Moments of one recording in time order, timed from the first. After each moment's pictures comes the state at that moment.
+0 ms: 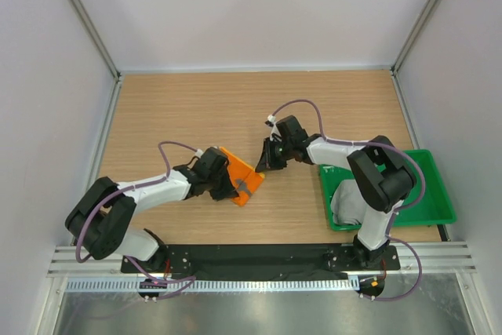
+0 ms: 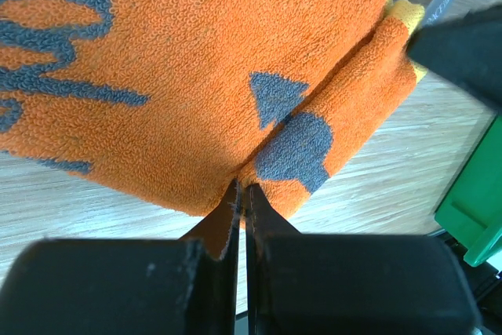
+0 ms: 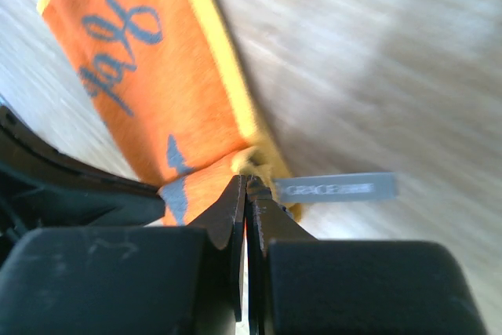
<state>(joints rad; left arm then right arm) -0.69 1.42 0.64 -0.21 0.09 -1.01 0.60 1.80 0.99 -0.08 -0.44 0.55</state>
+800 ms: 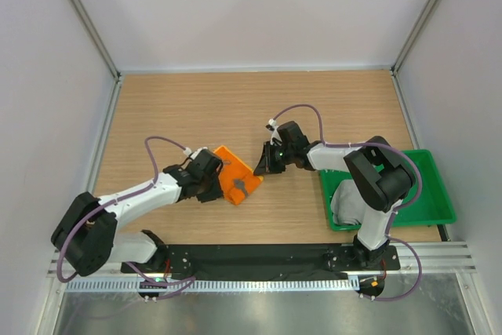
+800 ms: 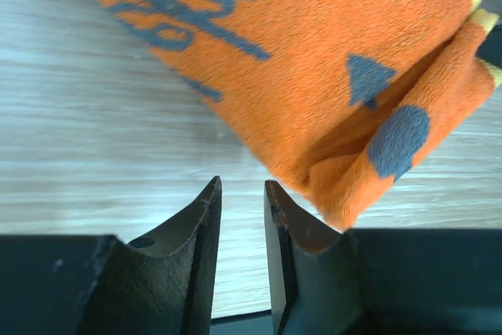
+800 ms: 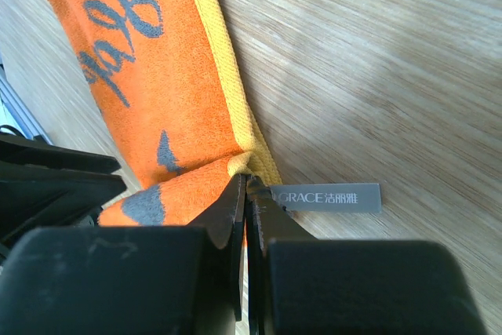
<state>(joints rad) -0.69 1.30 0.65 -0.45 -0.09 -0.92 0.59 1.82 0.91 0.08 -0.47 0.60</state>
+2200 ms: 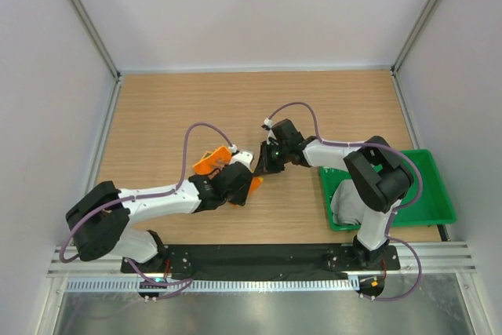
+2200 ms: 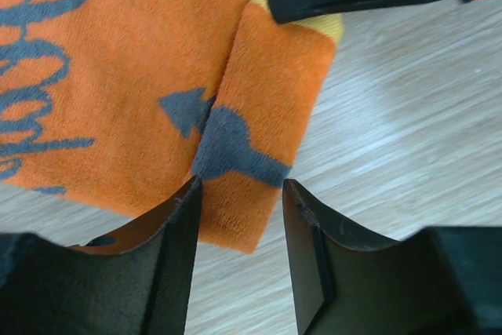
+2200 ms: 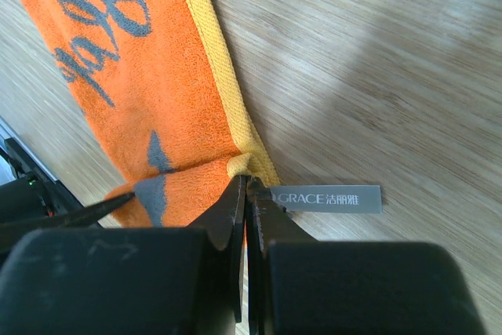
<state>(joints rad) -0.99 1.39 0.71 -0.23 -0.31 -0.49 0.63 1.82 0.99 -0.08 -0.40 0.57</state>
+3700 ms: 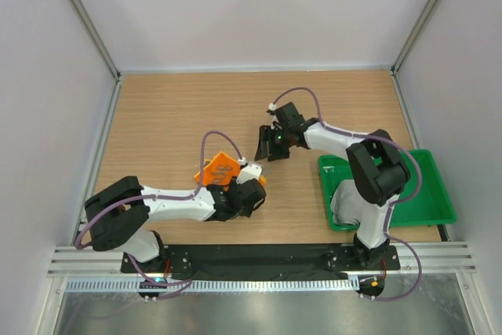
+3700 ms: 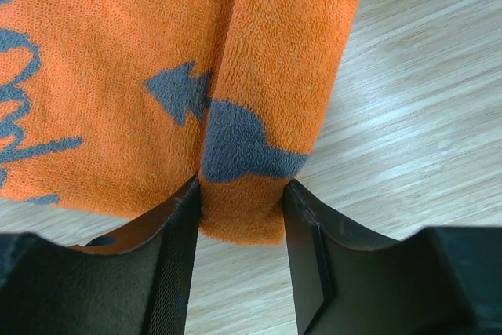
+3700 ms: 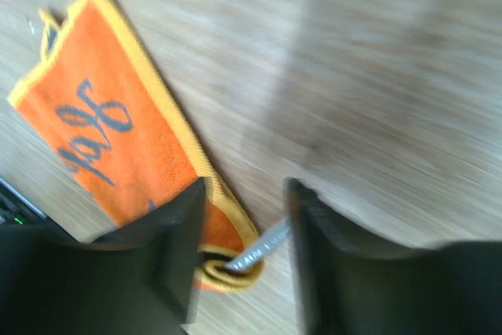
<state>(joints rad) -1.15 1.52 0.72 -0.25 -0.45 -0.63 0.57 1.90 1.20 -0.29 -0.33 0.51</state>
